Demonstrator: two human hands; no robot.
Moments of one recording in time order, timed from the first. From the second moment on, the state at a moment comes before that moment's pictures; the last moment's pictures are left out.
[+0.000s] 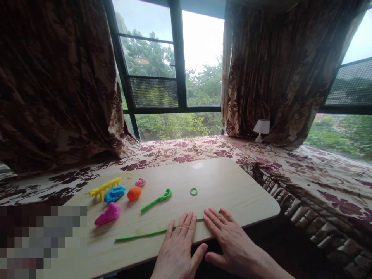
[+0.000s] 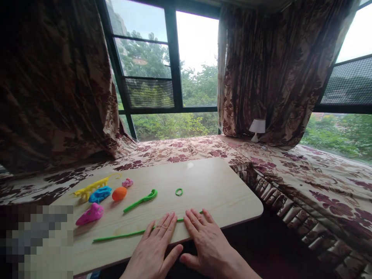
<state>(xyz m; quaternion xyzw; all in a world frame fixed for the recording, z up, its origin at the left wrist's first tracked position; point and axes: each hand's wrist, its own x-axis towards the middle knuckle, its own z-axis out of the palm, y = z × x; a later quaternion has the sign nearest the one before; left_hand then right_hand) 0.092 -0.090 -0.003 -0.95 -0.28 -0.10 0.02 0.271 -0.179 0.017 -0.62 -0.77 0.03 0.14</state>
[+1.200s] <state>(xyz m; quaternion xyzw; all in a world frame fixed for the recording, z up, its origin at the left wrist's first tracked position) 0.096 -0.103 0.005 -0.94 -0.31 -0.12 0.00 0.278 -0.179 0.001 -0.64 -0.76 0.01 0.09</state>
